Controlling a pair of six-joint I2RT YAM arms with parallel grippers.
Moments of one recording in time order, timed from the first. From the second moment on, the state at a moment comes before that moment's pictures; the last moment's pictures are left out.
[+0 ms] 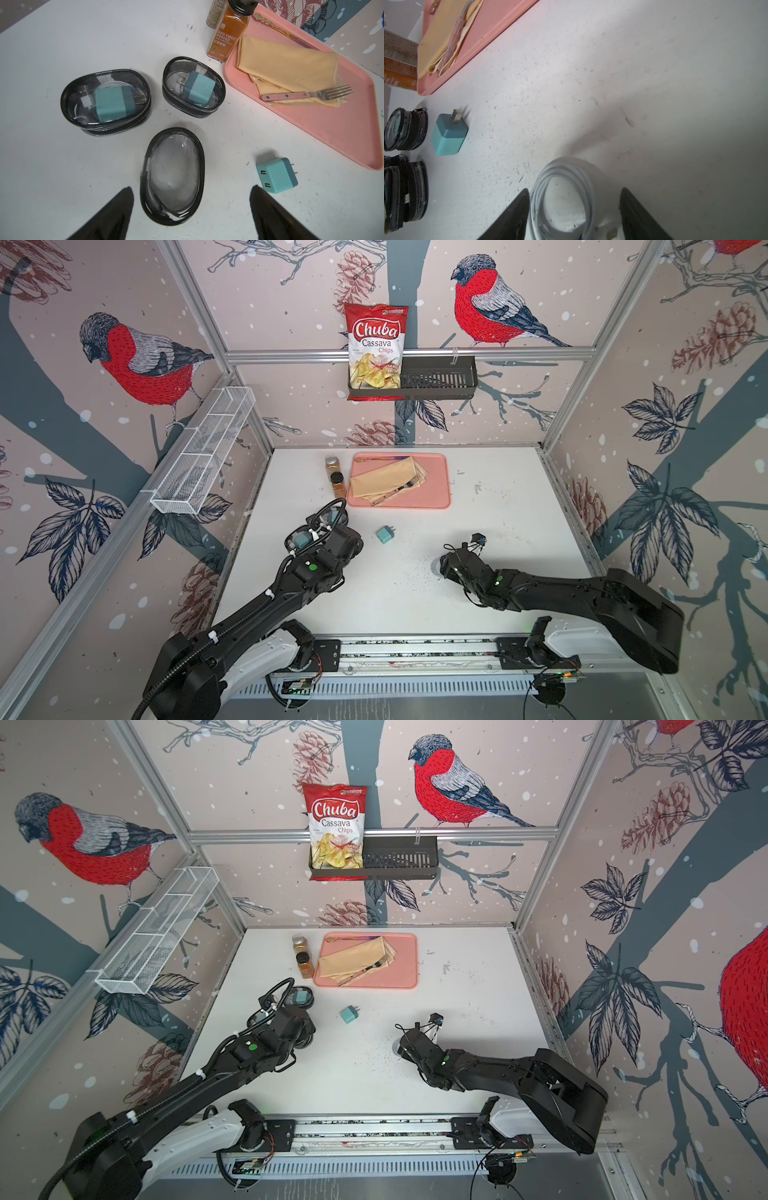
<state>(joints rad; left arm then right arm) -0.63 1.01 0.62 -0.53 -0.56 -0.94 0.97 1.34 0.42 0.03 0.36 1.15</state>
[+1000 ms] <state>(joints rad) -0.62 1.67 0.95 -0.74 -0.61 -0.91 1.04 1.44 0.54 -0.15 0.46 1.13</state>
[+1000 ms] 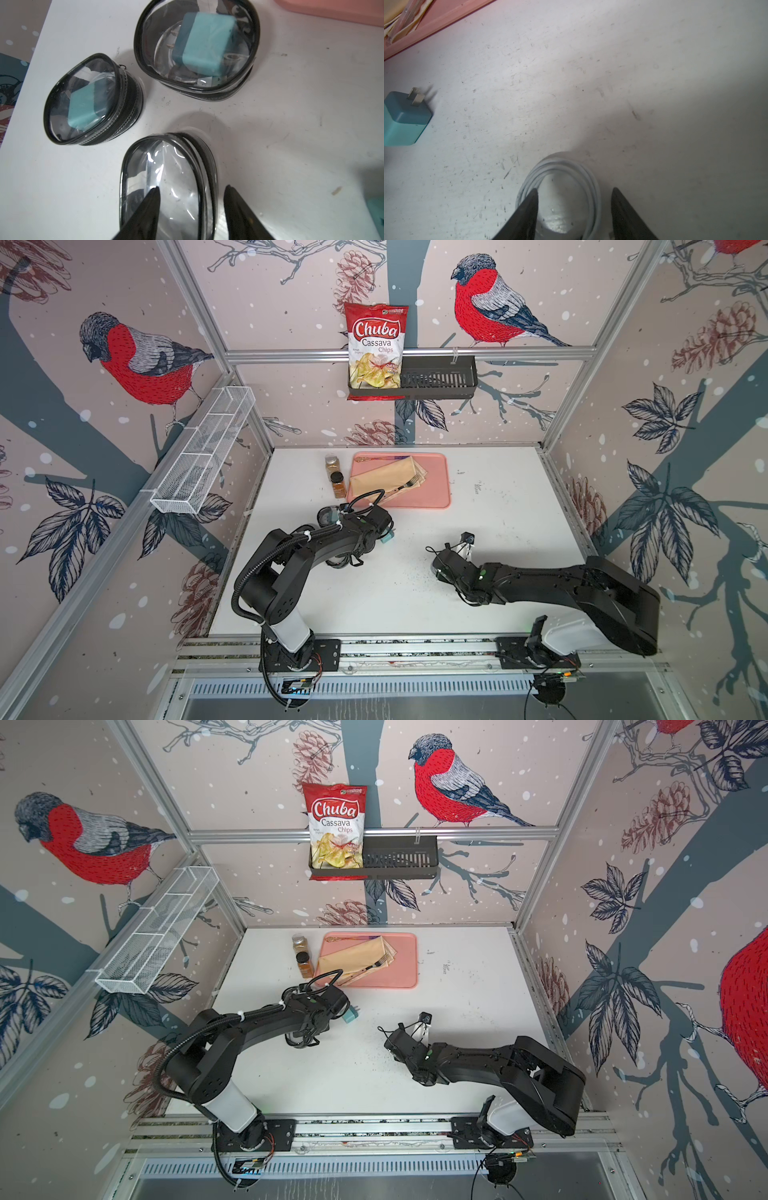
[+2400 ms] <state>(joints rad) -0.72 1.43 0.94 -0.75 -0.55 -0.89 1.17 1.23 0.49 -0.29 0.46 1.29</state>
